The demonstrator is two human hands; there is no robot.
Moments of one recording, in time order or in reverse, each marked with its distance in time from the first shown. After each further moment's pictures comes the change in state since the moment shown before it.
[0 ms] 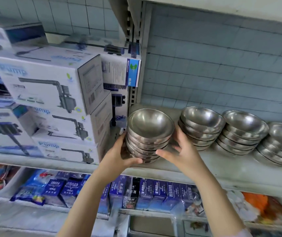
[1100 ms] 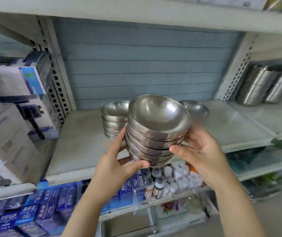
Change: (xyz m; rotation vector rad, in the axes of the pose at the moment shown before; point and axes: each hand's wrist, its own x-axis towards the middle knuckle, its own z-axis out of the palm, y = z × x) left_hand -0.067 0.132 0.157 -0.097 -0.168 0.253; right_hand -0.164 -0.027 -0.158 0.278 0.389 -0.041
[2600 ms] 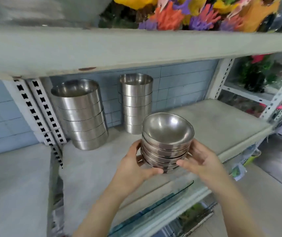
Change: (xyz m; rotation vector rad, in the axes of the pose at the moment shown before) left_hand 0.373 0.053 0.831 -0.066 -0.345 -0.093; right_hand 0.157 0.189 -0.851 -0.129 0.234 0.087
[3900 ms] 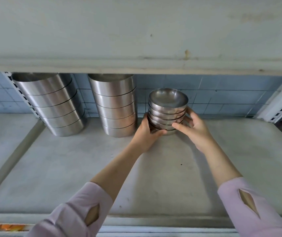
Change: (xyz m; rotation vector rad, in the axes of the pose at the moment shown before) left_hand 0.238 -0.001 0.122 0.183 0.451 -0.154; right_hand 0.296 0.107 -0.118 0.075 -0.388 0.052
